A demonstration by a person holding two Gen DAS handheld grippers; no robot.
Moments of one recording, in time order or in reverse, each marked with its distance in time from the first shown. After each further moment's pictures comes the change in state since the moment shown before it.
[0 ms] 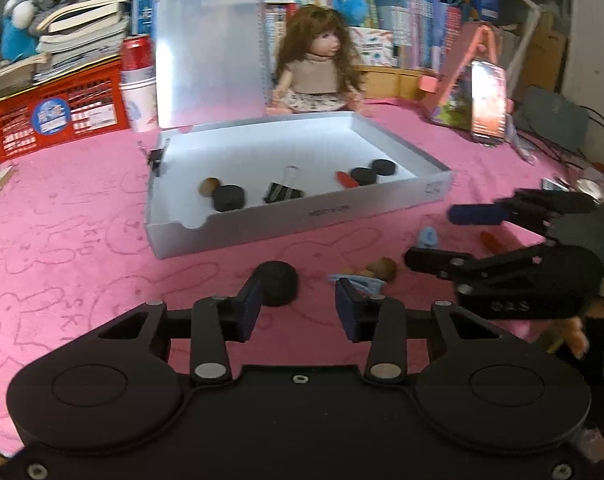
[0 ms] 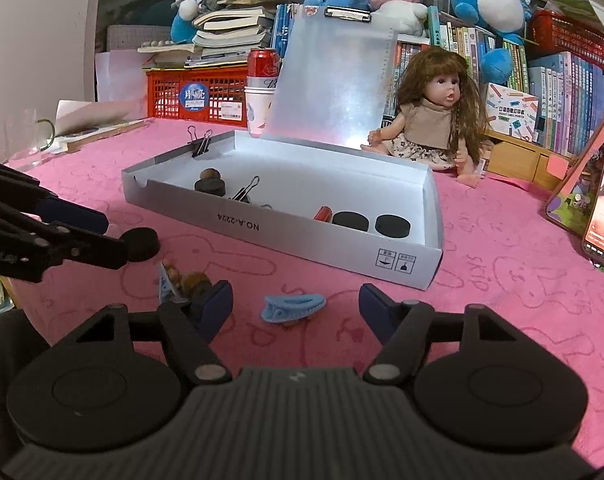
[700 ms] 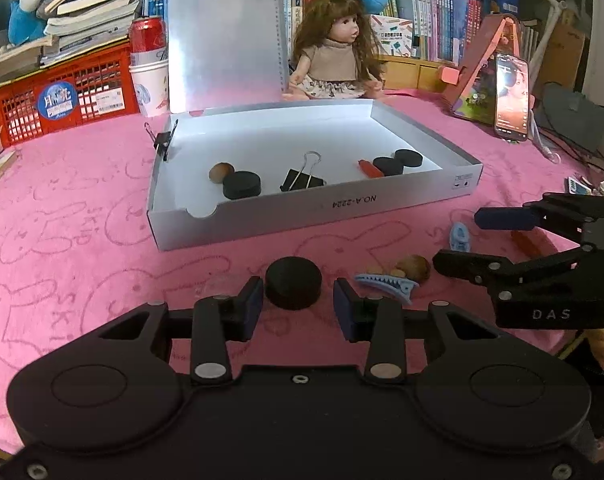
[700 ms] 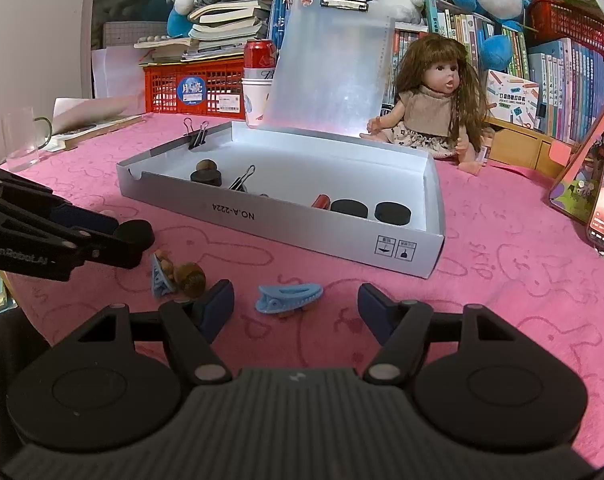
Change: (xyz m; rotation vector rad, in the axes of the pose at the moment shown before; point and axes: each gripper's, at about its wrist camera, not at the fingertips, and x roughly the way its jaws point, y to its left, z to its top) left arm 0.032 0.009 -0.001 -0.034 0.018 0.049; right arm 0.007 -0.006 -0.002 0.024 0.024 0.013
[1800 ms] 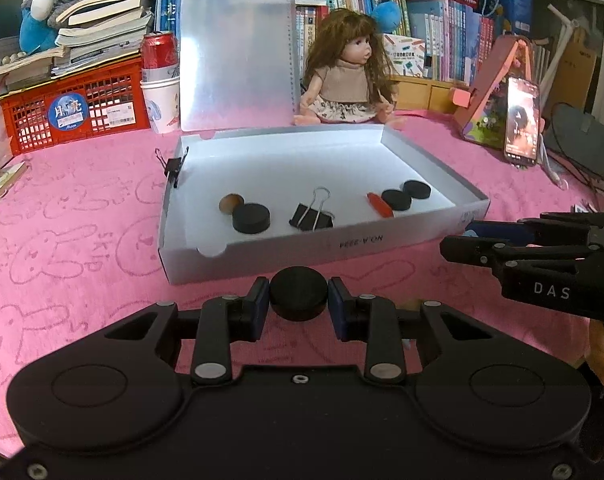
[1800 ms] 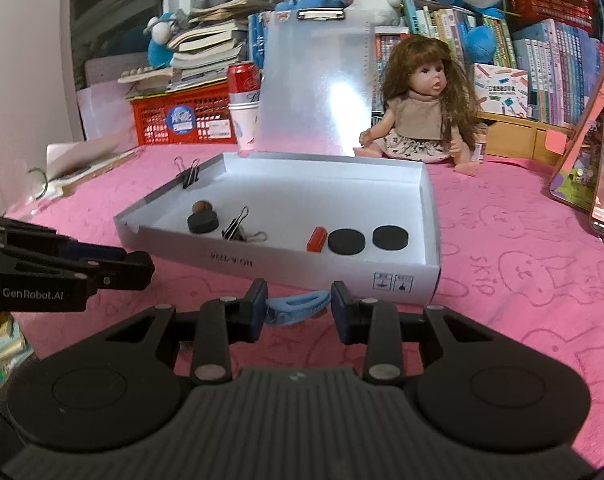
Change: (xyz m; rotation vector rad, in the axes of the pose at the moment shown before) left arm -0.005 0.003 0.024 -0.034 -0.030 0.020; right arm -0.004 -0.011 0.028 0.127 -0.022 0.016
